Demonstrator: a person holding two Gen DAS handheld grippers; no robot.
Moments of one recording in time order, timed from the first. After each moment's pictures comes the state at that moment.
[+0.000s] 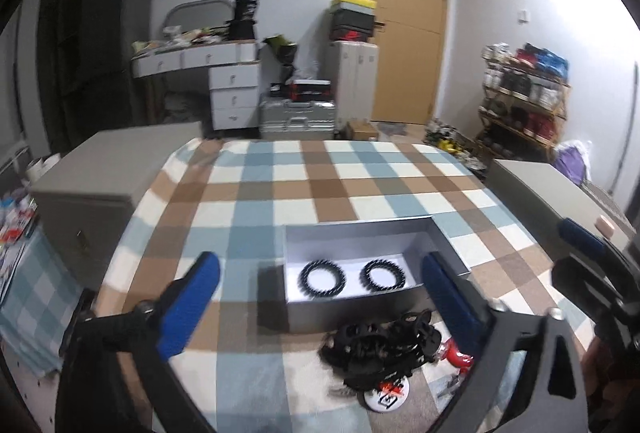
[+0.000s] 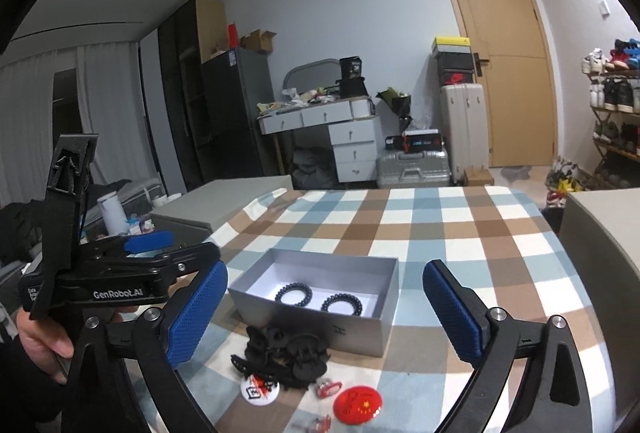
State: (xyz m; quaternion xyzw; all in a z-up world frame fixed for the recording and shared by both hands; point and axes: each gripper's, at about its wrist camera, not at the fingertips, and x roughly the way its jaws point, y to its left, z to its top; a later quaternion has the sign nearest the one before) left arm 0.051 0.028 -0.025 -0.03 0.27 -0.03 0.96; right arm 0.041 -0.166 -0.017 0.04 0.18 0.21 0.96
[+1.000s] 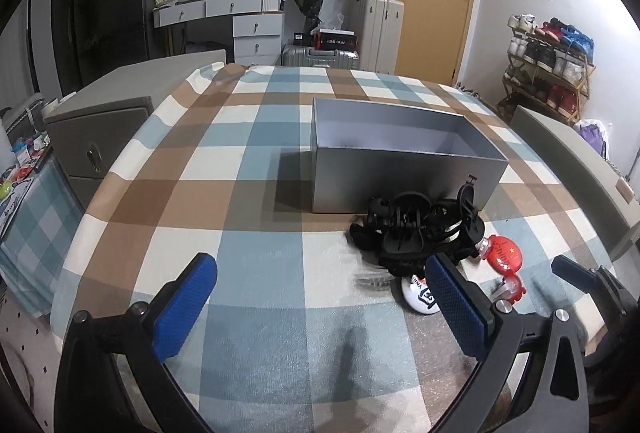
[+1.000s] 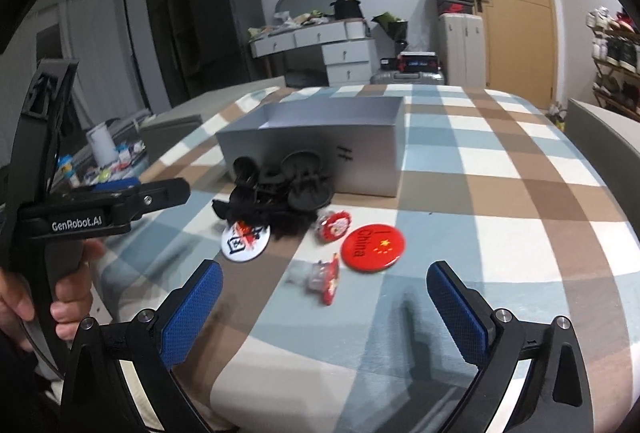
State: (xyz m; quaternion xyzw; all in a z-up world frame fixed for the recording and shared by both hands) left arm 0.014 0.033 -0.095 -0.04 0.34 0.00 0.94; right arm 0.006 -0.151 -0.118 0.00 0.31 0.20 0.93
